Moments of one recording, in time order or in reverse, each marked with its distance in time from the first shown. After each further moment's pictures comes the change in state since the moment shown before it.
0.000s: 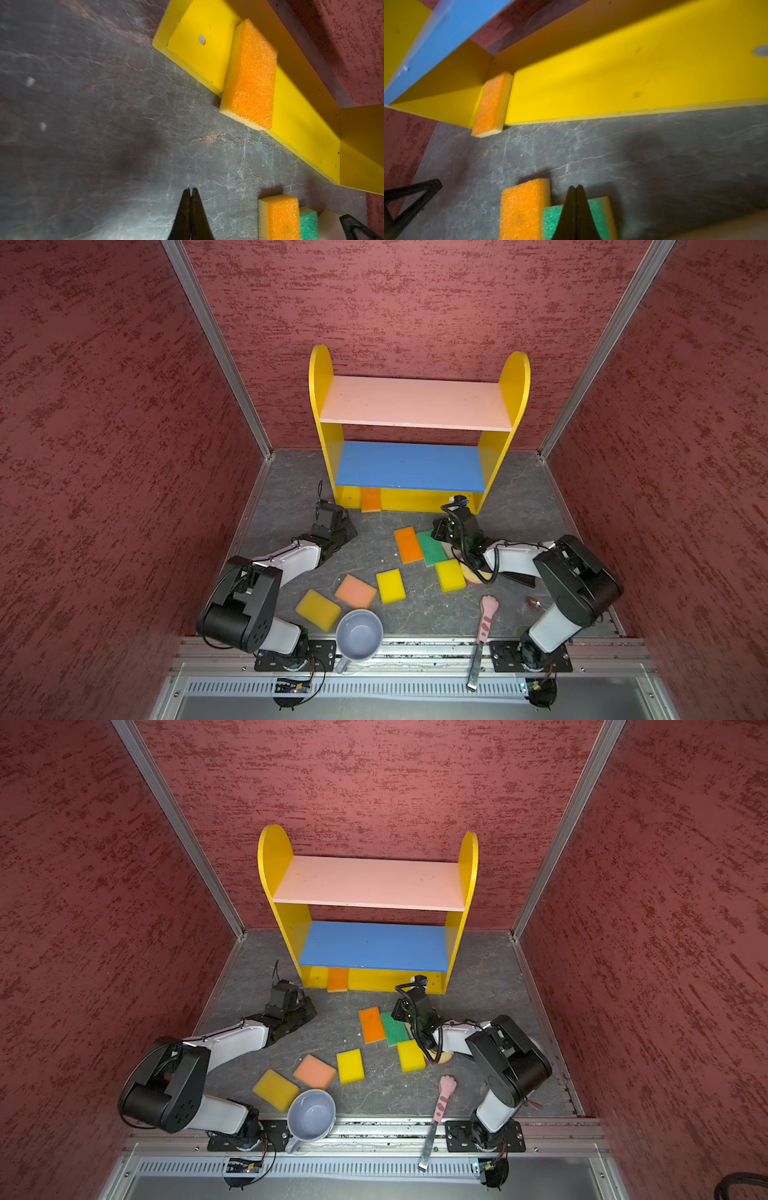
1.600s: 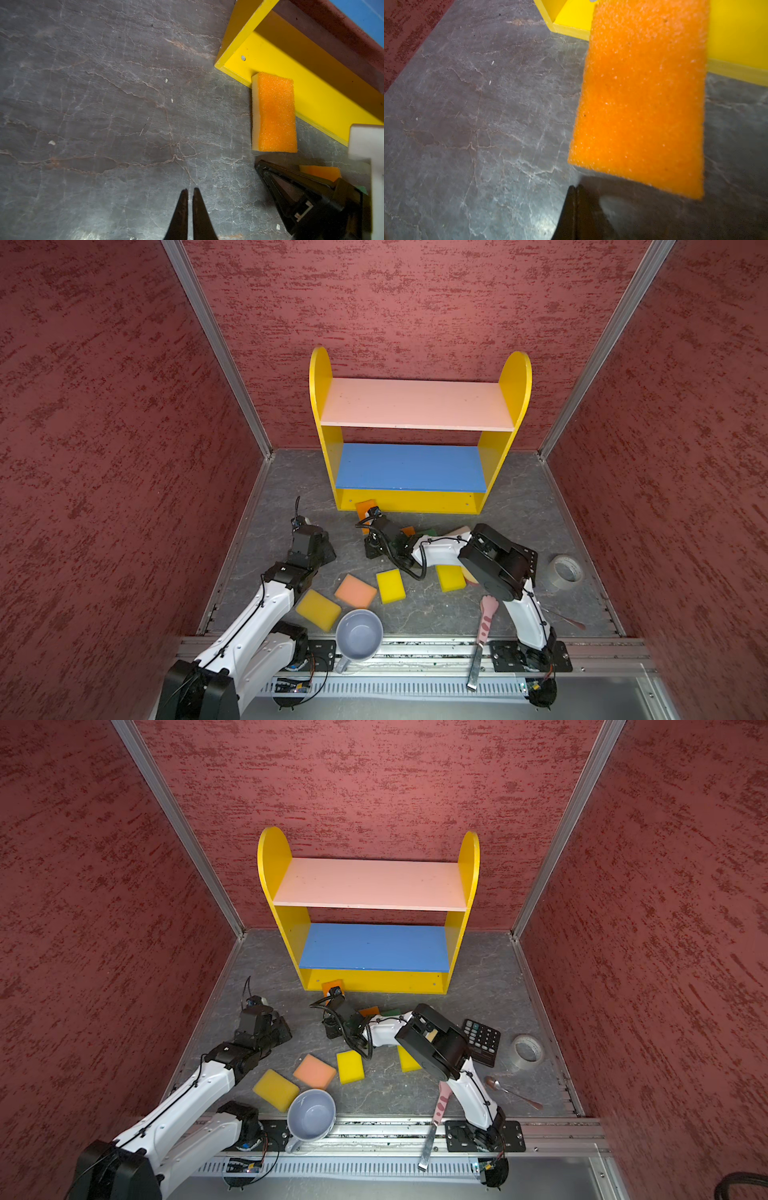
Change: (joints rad) left arm 0.055 -0.578 -0.184 -0.404 -0.182 0.168; right arm 0.435 0.522 0.634 -0.239 0.060 -0.203
